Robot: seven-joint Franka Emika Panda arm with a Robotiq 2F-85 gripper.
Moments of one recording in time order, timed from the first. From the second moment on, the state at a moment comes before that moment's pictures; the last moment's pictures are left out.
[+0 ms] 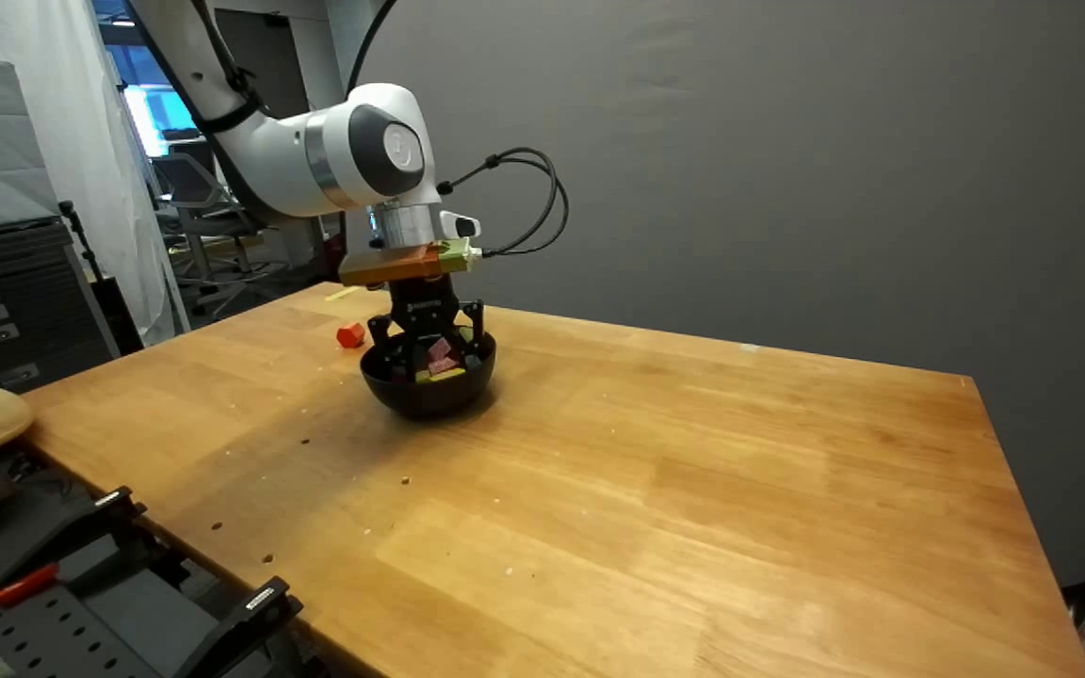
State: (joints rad) arm 0.04 0.48 0.04 -2.17 -0.33 2.50 -0.26
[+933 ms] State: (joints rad) arm 0.09 0.18 0.22 -2.20 -0.03 2.28 -0.63
